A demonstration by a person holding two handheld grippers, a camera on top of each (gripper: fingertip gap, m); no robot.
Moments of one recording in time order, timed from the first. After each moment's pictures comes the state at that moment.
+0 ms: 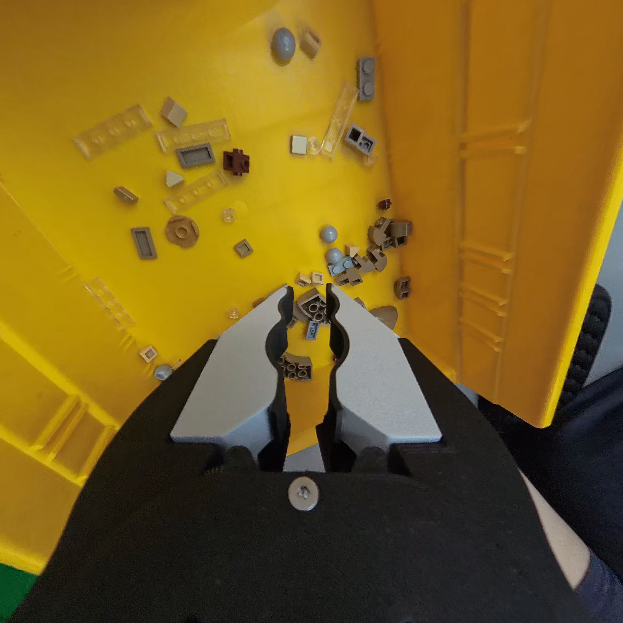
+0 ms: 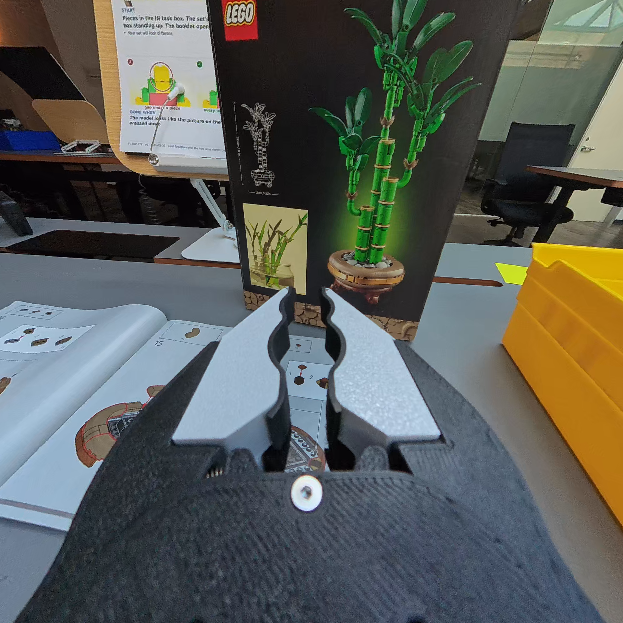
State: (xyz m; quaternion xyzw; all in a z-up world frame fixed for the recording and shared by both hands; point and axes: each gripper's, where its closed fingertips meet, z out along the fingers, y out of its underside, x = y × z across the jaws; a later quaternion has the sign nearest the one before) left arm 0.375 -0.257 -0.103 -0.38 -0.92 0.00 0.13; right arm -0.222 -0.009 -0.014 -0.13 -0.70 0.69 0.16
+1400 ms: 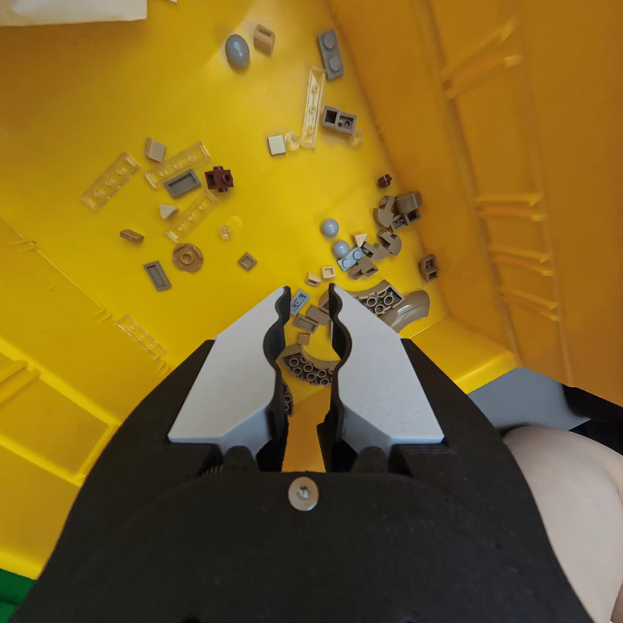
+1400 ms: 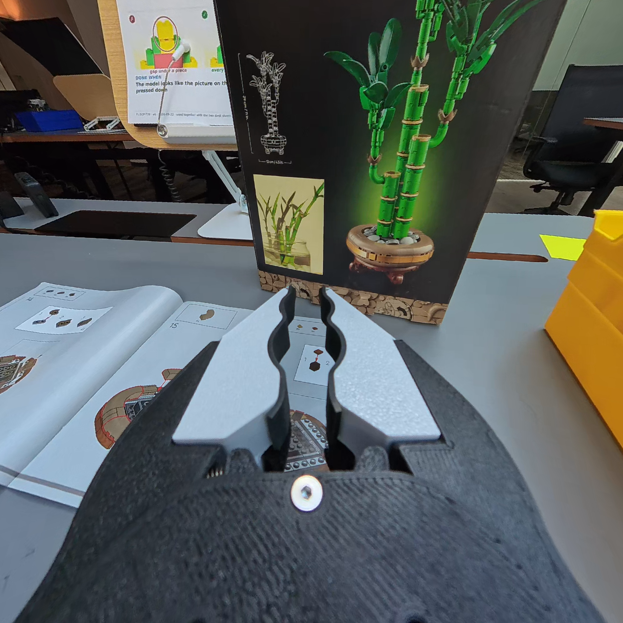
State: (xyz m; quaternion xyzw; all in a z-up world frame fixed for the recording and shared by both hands) left arm 0.378 -0.258 -0.111 -0.49 -0.87 0.04 0.10; right arm -0.218 -0.020 -0.032 -0.13 -0.73 0.66 0.11
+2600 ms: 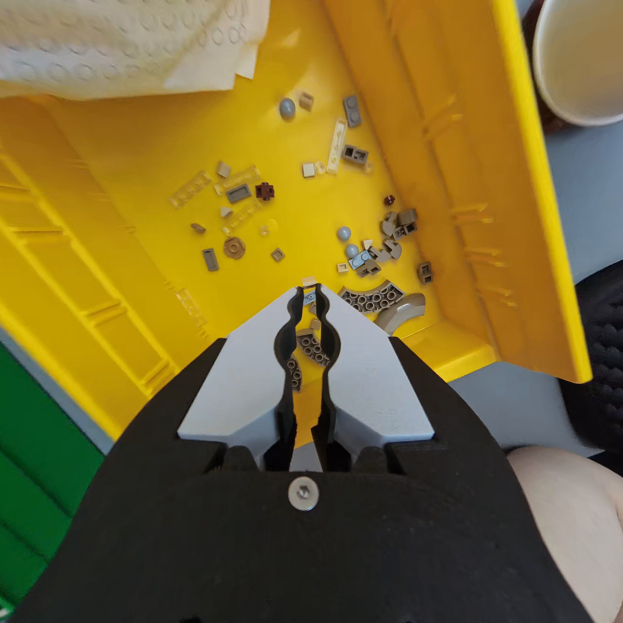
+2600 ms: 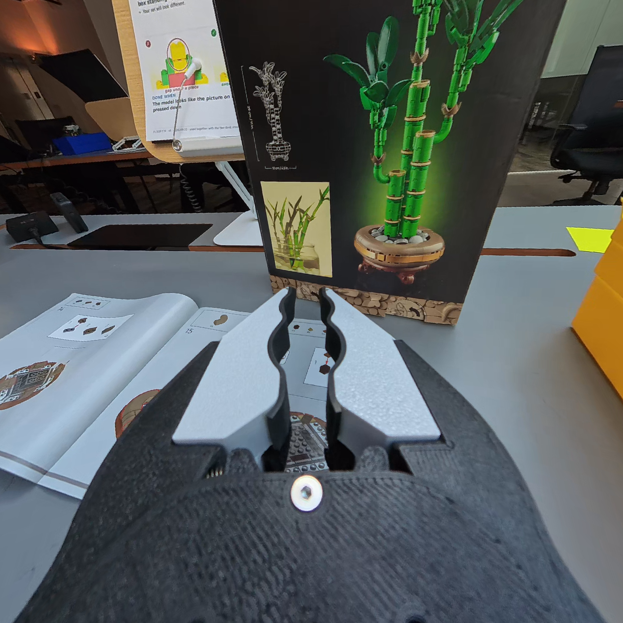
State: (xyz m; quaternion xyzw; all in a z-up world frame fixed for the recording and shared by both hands) left arm 0.382 -0.270 -0.063 -0.46 -0.88 0.13 0.07; right arm -0.216 -0.022 -0.030 -0.14 -0.72 0.67 0.08
